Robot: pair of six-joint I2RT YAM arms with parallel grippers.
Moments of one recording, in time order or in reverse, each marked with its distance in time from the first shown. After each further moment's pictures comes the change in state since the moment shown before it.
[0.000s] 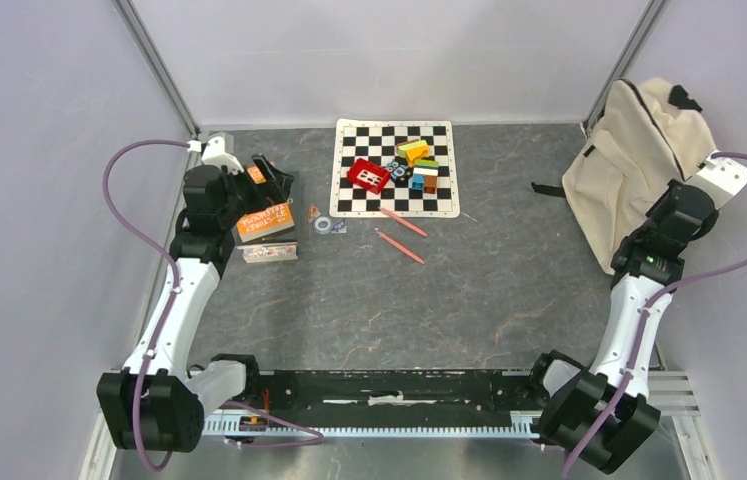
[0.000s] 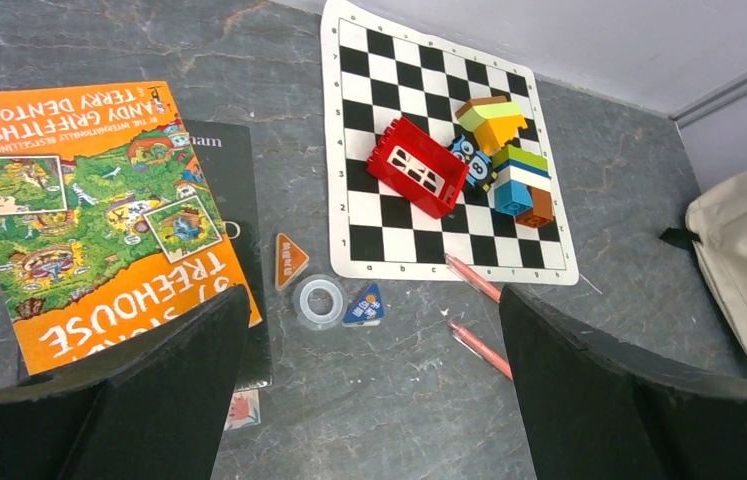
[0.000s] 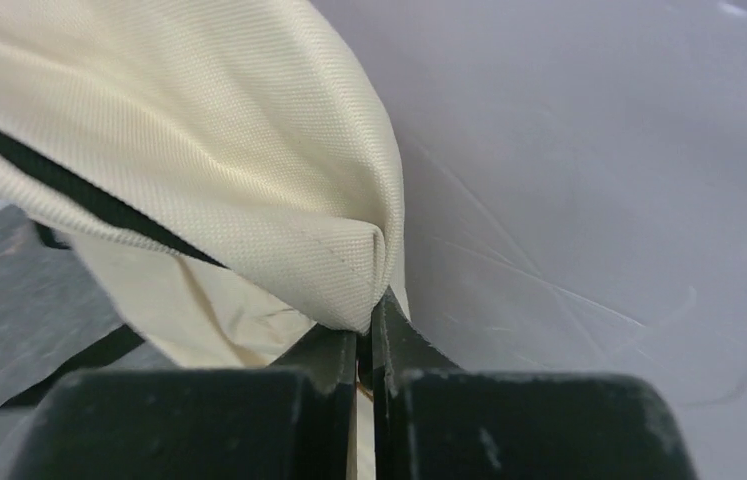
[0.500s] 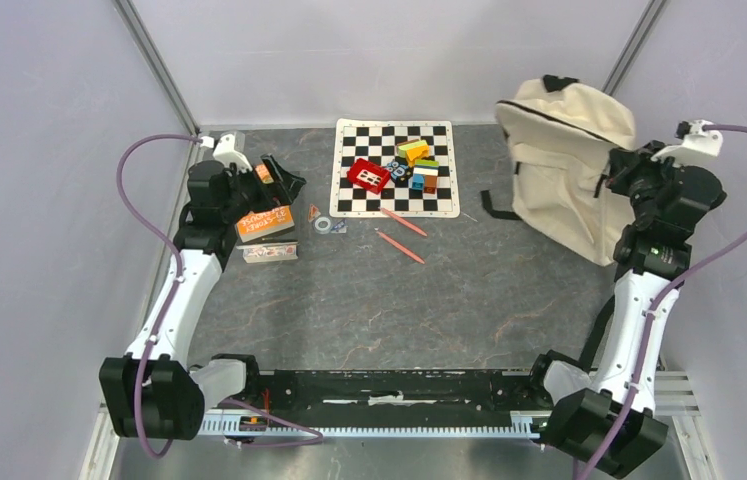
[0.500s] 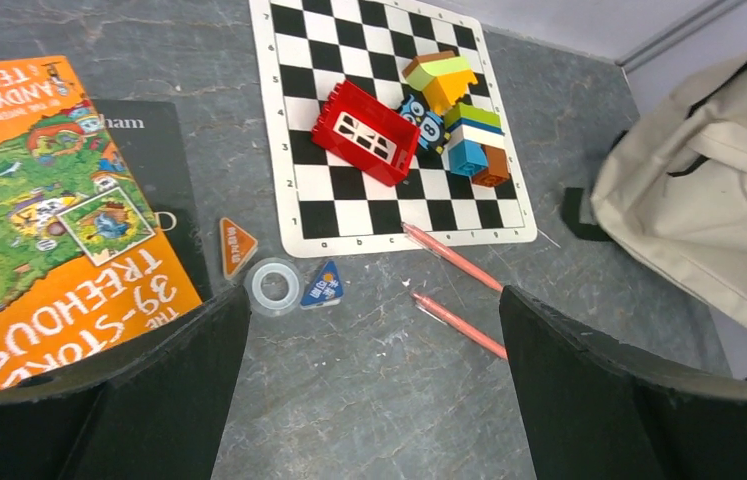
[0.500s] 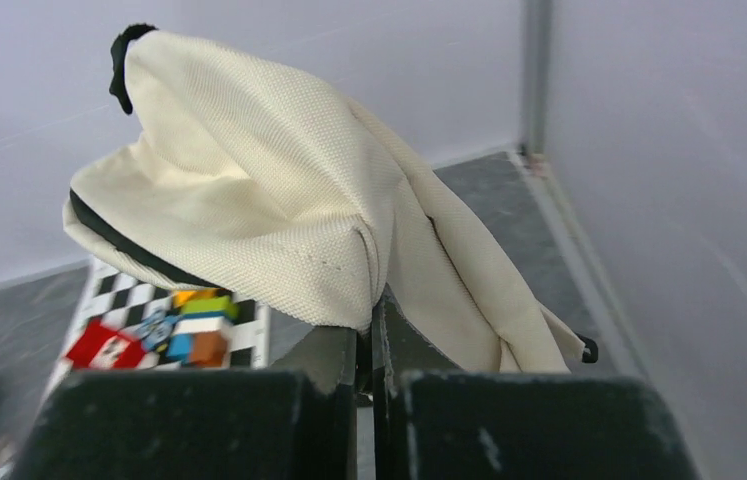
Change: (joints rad) left arm 0.000 0.049 0.016 0.001 0.133 0.001; right arm 0.056 -0.023 0.162 -0.084 -0.681 0.214
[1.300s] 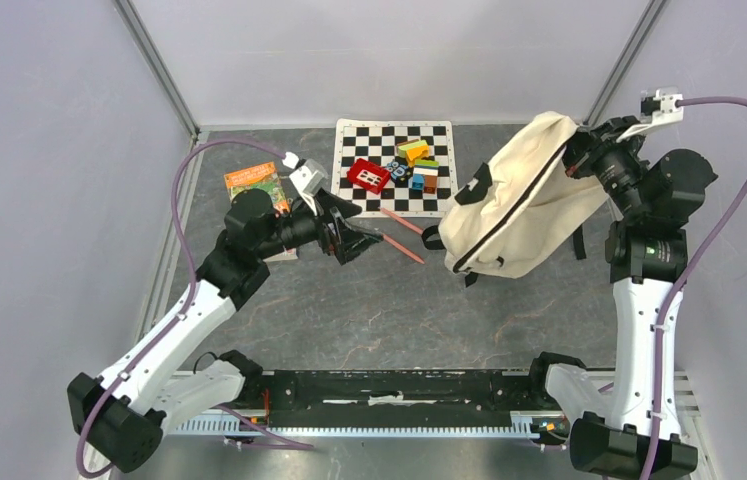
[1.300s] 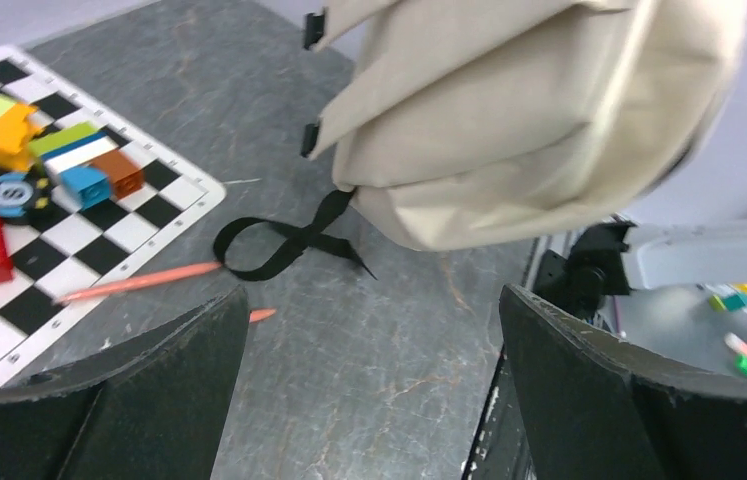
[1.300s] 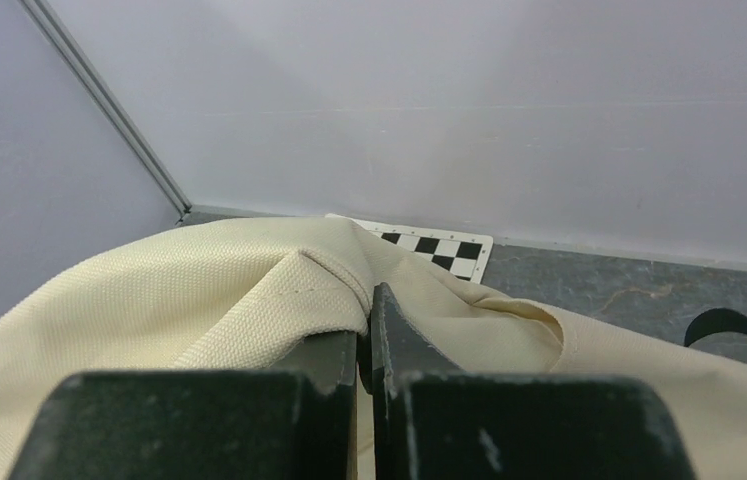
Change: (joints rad) left arm -0.462 -0.135 -0.049 0.157 0.246 0.101; right arm 0.291 -0.016 0.195 -0.030 -0.233 0.100
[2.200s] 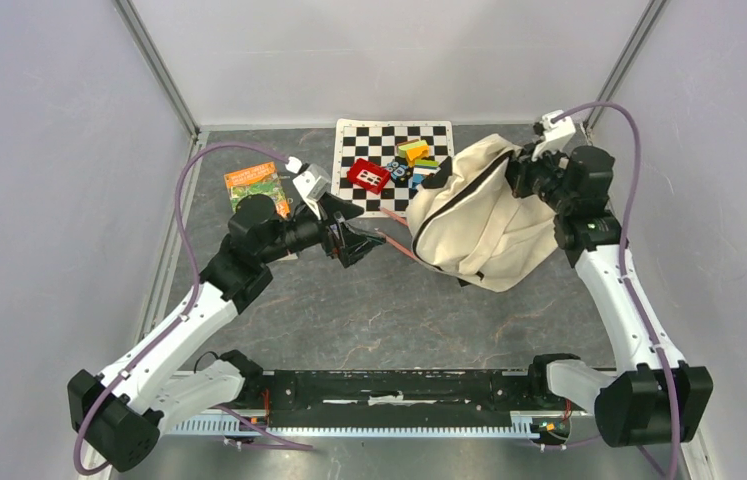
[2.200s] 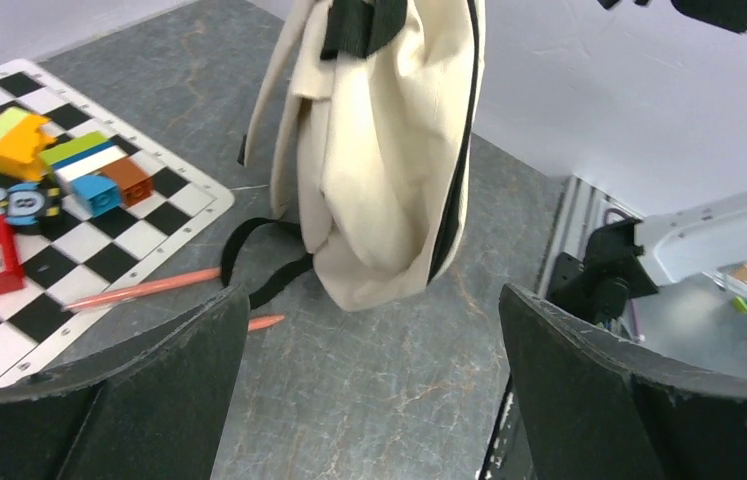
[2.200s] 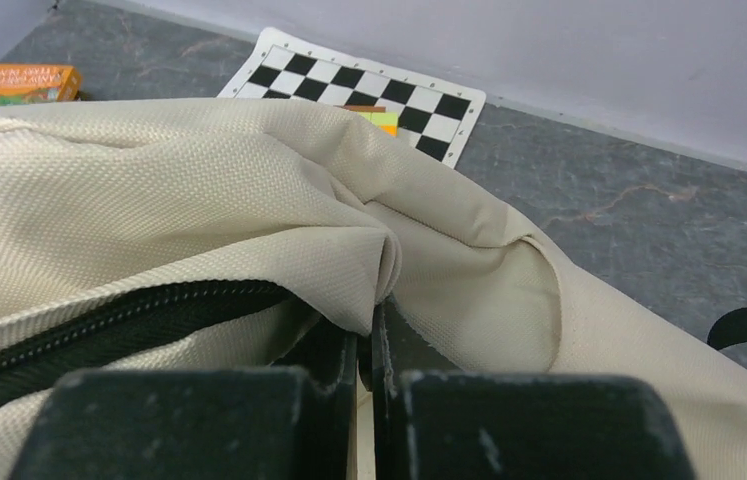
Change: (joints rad) left arm -0.072 -0.016 -0.027 0.047 -0.013 0.038; right arm 0.250 0.155 -0.208 0.003 0.185 -0.341
